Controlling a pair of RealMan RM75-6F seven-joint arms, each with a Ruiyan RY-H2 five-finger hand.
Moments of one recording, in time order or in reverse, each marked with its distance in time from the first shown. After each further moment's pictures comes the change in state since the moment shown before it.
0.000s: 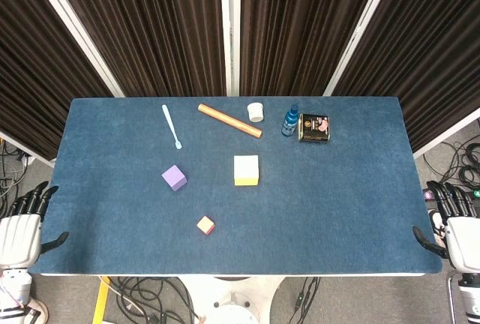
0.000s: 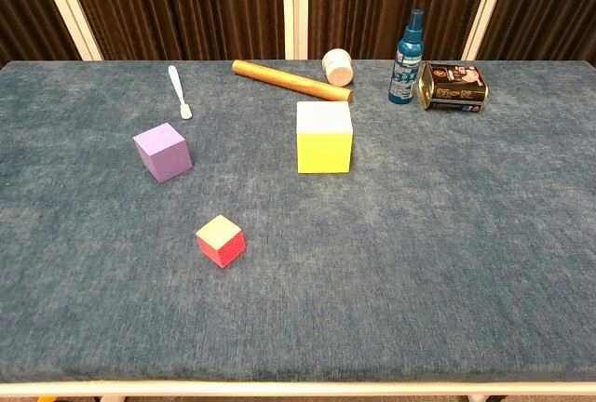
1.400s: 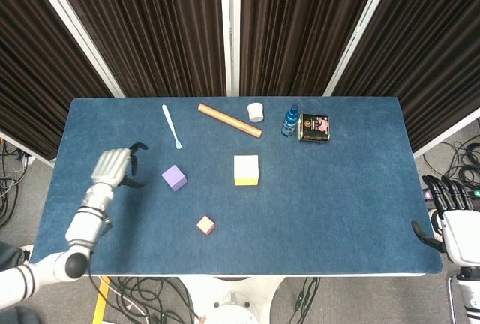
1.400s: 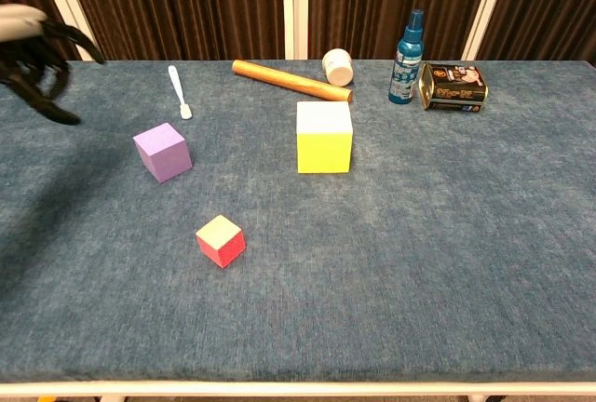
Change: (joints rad) left arm -0.582 -0.200 -0.249 0.168 -0.587 -0.665 0.063; right arm 0.033 0.032 0.012 -0.039 0.008 -0.038 -0.045
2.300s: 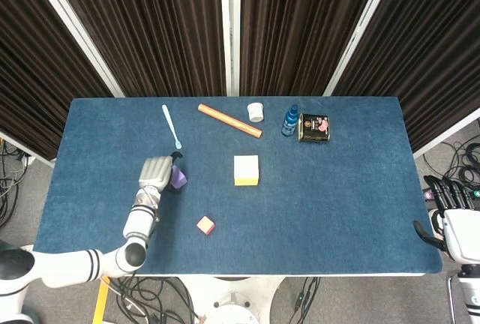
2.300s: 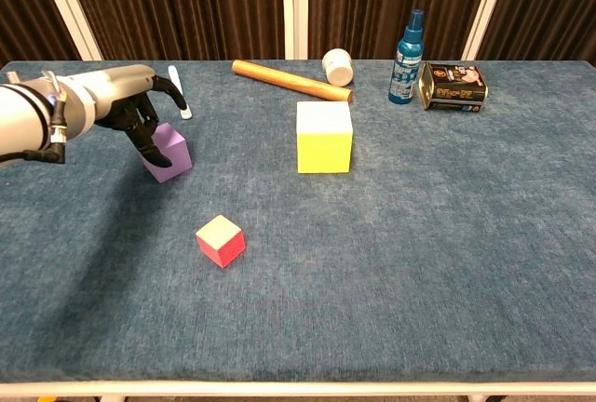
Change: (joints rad) left arm -0.242 -0.278 0.038 0.103 -0.387 0.157 0.324; right arm 0.010 -0.003 -0.002 0.021 0.024 -0.031 0.020
